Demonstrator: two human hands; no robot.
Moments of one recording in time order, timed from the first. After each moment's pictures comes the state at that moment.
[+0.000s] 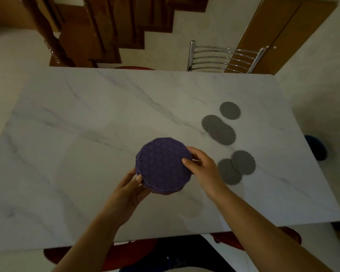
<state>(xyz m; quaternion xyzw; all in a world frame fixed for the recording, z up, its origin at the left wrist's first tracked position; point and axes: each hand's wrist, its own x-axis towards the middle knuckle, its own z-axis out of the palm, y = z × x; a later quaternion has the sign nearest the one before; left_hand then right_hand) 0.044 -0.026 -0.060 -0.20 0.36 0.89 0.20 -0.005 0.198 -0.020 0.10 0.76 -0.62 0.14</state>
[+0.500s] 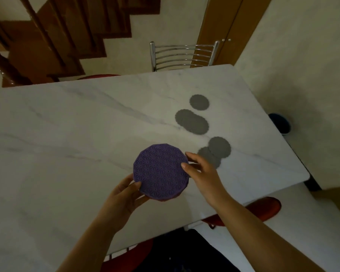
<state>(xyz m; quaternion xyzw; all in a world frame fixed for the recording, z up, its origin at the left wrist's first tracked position) 0.042 -0.011 -0.060 -0.16 0.43 0.84 0.29 0.048 0.222 -0.014 0.19 0.76 -0.62 0.05</state>
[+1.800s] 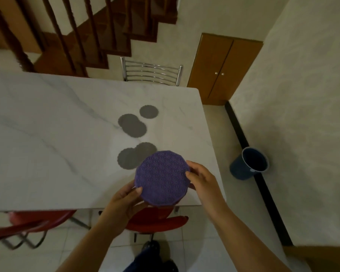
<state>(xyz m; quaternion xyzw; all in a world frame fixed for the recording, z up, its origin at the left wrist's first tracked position) 0.171 0.341 -0.044 -0.14 0.44 0.86 0.20 0.142 0.570 0.028 0.11 0.76 -0.64 0.08</state>
